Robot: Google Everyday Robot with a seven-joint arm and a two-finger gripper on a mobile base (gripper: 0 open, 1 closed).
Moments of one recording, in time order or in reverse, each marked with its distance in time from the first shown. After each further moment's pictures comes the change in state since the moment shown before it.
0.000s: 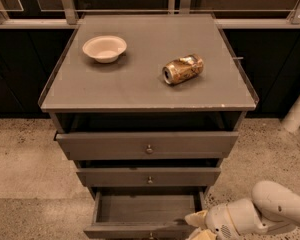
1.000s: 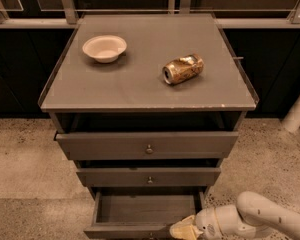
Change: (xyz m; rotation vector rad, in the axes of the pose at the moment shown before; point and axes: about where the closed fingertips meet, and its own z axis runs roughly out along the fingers) arm 0.021 -0.075 0.055 -0.024 -0.104 0.075
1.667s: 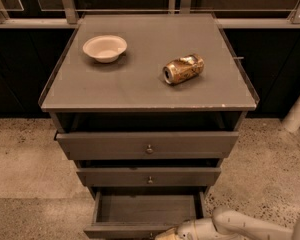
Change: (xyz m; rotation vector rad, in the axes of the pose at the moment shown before) arm 0.057 -0.086 0.105 -0.085 -0.036 0.136
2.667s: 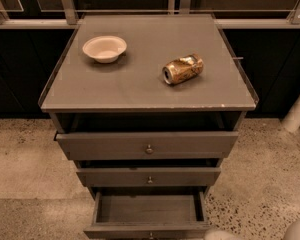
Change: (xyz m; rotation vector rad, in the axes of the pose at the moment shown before) arm 0.061 -0.022 0.065 -0.048 -0.057 0.195
